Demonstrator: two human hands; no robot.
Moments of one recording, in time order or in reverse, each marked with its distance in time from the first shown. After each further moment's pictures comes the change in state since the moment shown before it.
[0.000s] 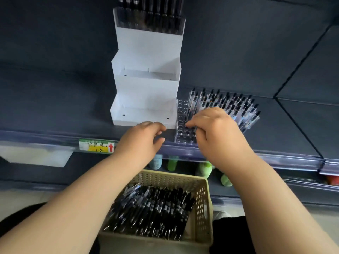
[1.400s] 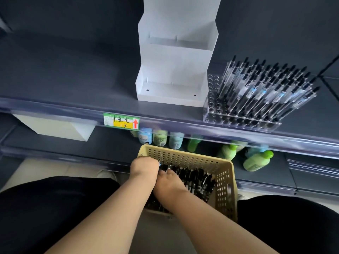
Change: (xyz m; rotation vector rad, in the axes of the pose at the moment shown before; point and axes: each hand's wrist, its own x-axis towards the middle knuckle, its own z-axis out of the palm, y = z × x) left_hand -0.053 -0.086 0.100 0.702 -0.691 -0.321; right_hand -0.092 -0.084 0.199 -0.293 -1.058 -0.288
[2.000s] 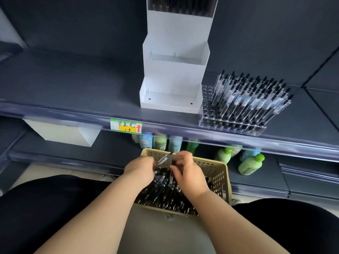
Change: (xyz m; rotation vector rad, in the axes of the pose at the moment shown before) left_hand -0.025 -0.024 -0.005 -0.445 0.076 -0.042; right_hand -0.051 0.031 0.000 0.880 0.725 0.371
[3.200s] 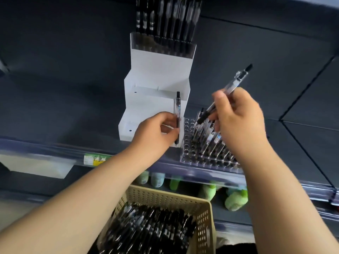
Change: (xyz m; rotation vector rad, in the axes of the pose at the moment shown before) left_hand -0.004 0.095 -0.149 -0.914 0.491 0.487; right_hand 0.086 -0.093 -0.211 0.204 0.498 -0.057
